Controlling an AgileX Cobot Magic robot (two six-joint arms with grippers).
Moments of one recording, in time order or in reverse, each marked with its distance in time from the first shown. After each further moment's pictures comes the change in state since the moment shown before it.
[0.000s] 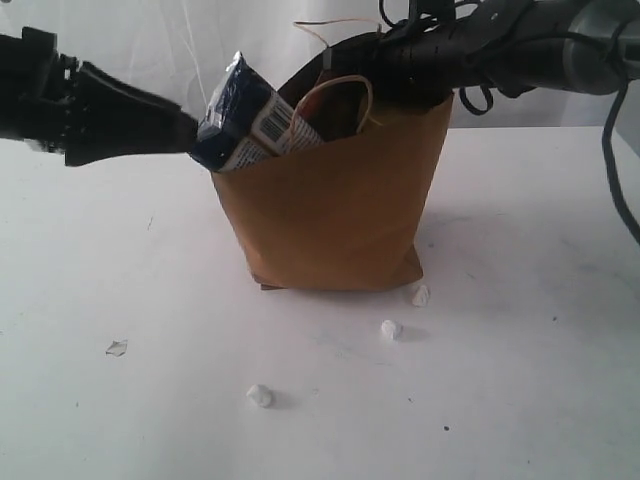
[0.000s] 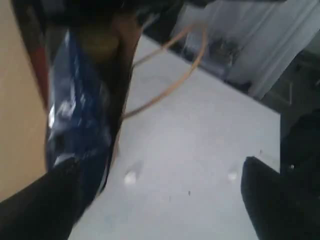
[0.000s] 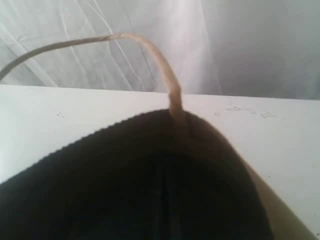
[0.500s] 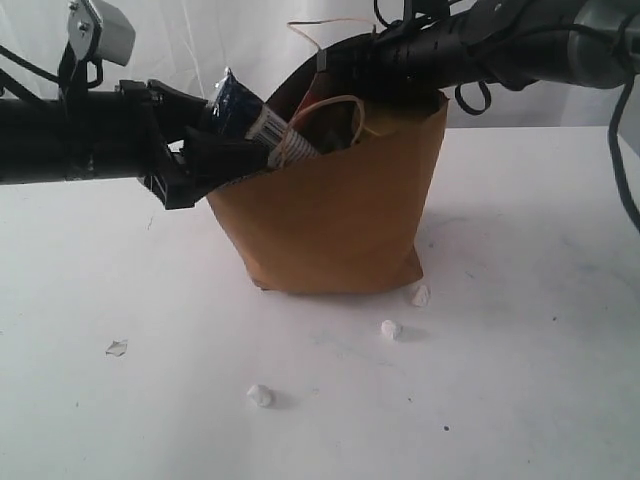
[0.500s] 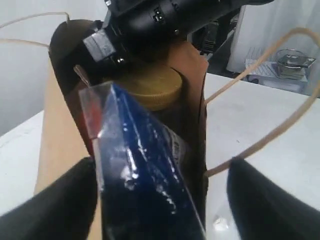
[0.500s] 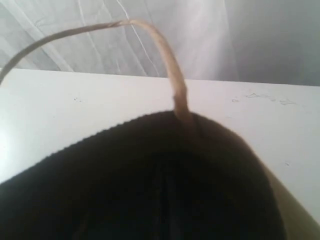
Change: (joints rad) left arm -0.174 0.122 0.134 -0.430 -0.341 0.673; right arm 0.000 -0.010 -0.004 -0.005 0.082 -0.002
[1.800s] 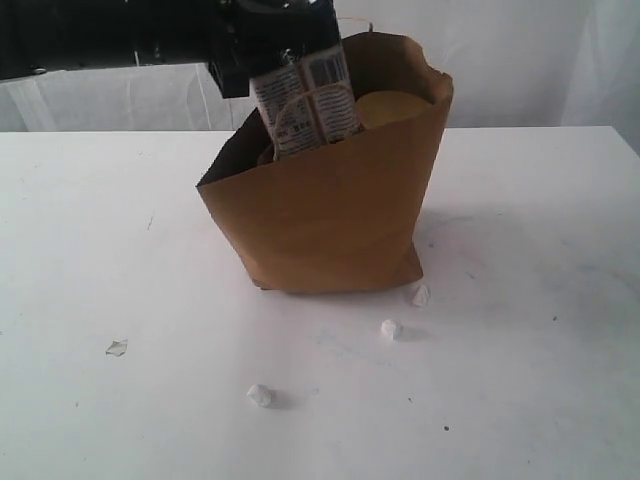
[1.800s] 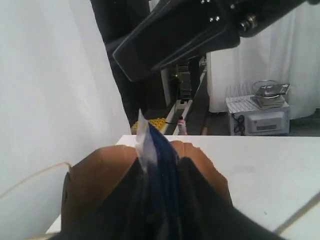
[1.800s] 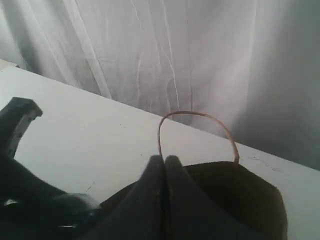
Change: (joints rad) left arm -0.047 0.259 -0.503 0.038 0.152 0.000; right arm 0.004 -0.393 0.023 -0.154 0.171 -0.018
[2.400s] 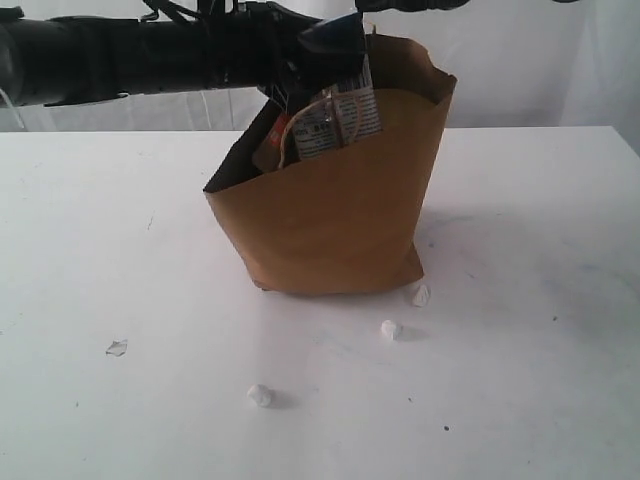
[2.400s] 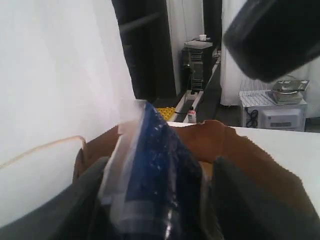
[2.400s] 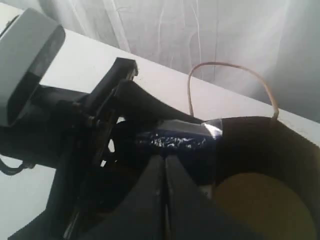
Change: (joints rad) left arm -0.075 0.190 -0.147 -0.051 -0.129 0.002; right arm 0.000 -0.002 0.000 -0.012 0.177 -0.002
